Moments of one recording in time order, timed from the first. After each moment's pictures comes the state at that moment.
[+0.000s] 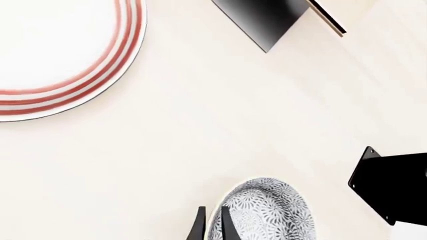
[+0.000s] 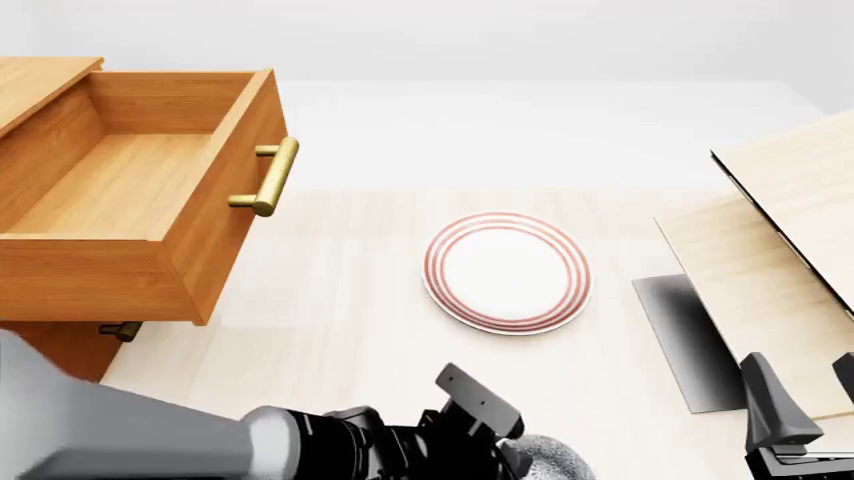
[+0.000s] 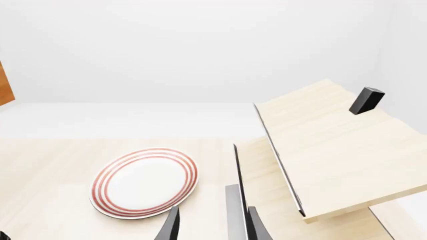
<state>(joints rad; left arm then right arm) -1.13 1.82 -0.81 -0.17 -0.39 0.00 0.01 0.00 0.00 0.00</state>
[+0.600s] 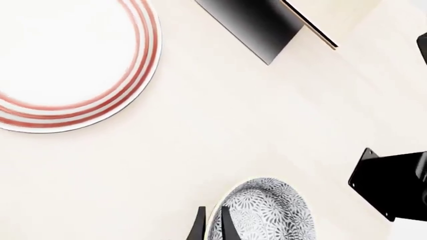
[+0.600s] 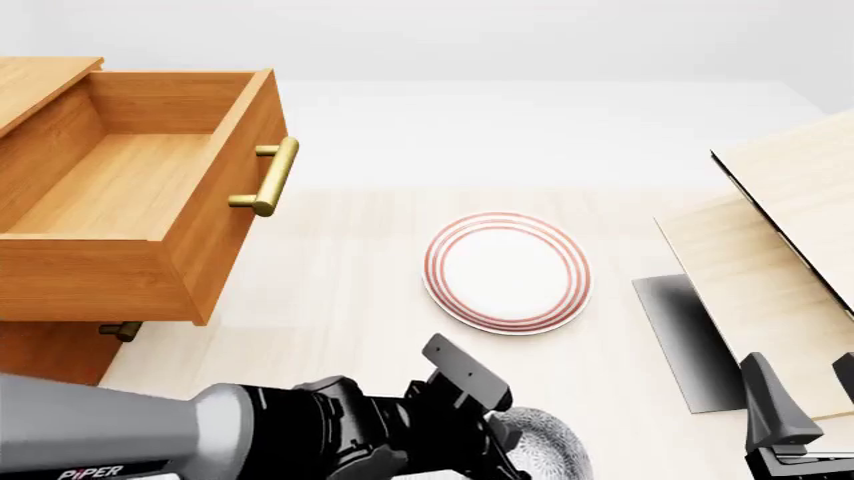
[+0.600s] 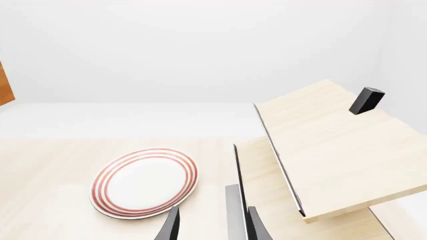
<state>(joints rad) -1.09 1.72 -0.82 -0.07 -0.32 0.00 0.01 0.00 0.00 0.00</state>
